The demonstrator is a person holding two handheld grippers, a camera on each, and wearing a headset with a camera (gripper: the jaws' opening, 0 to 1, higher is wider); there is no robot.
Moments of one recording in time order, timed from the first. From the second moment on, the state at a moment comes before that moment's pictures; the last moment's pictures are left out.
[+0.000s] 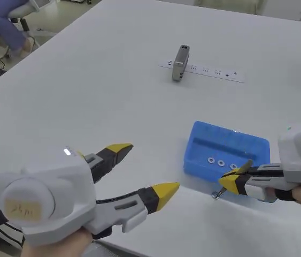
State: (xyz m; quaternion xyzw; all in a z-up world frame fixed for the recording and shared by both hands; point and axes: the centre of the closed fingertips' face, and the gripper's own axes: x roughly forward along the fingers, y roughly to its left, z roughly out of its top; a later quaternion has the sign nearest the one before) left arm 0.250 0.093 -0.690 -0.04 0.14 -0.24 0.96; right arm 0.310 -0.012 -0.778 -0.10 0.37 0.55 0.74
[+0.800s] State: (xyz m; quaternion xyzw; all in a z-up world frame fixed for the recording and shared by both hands) left arm 0.249 0.091 -0.690 -0.03 0.14 -0.24 0.96; right arm 0.295 0.001 -0.760 -0.17 0.32 0.60 0.71
